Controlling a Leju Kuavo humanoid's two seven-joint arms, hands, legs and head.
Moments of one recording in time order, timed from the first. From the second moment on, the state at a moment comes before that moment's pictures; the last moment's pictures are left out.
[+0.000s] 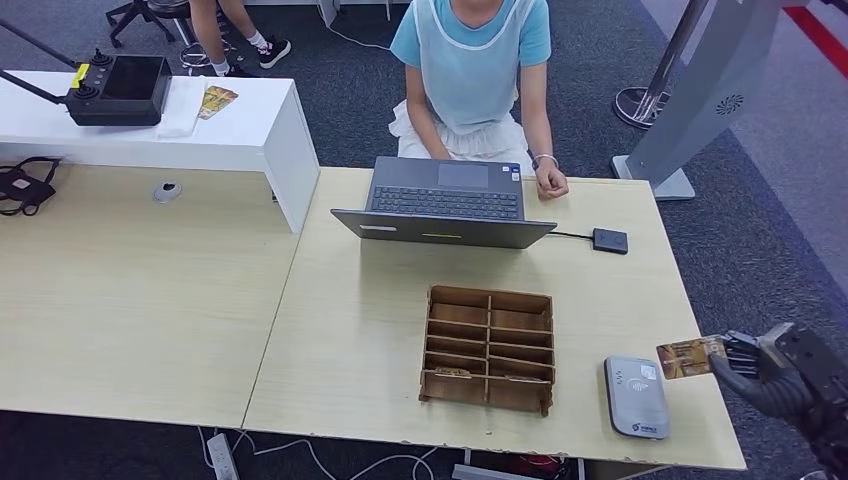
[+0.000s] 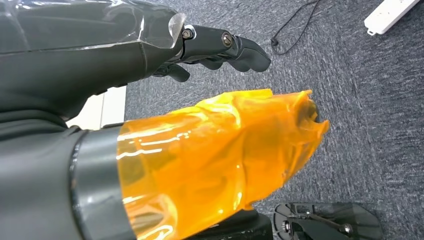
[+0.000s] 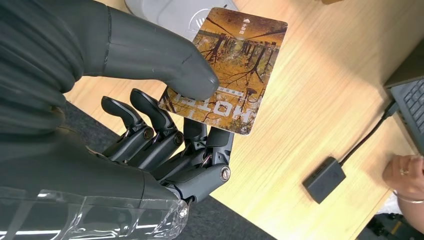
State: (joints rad) left arm 0.03 -0.11 -0.56 -0.36 0.11 0.70 0.11; right arm 0.10 -0.78 0.04 -1.42 -0.20 0.34 -0.15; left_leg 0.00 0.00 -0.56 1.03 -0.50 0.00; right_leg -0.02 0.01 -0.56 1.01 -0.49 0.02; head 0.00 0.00
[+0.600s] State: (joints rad) left arm 0.03 -0.11 -0.56 -0.36 0.11 0.70 0.11; right arm 0.09 -0.78 0.10 -1.36 -0.19 0.33 -0.15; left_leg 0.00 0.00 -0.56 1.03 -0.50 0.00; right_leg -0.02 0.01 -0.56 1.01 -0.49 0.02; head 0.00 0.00
